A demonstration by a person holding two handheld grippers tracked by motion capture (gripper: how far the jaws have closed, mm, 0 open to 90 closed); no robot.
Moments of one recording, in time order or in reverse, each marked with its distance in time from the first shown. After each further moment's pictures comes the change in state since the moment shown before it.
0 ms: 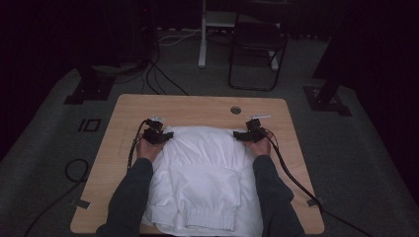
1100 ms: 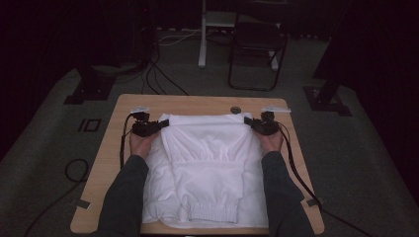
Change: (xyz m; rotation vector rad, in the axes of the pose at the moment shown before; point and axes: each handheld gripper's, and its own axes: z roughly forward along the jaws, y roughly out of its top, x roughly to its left) left arm 0.010 0.018 -0.059 -0.223 -0.204 -0.145; right arm -0.006 0.022 -0.073 -0.260 0.168 -0.023
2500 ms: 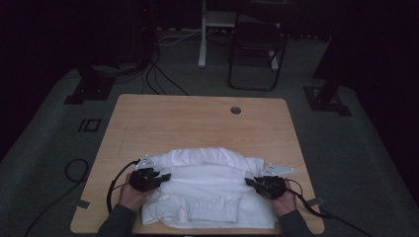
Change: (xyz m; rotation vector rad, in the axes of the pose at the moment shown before) left arm -0.074 -0.133 -0.063 0.238 -0.046 0.263; right arm 0.077 -0.147 -0.093 0.202 0.132 -0.235
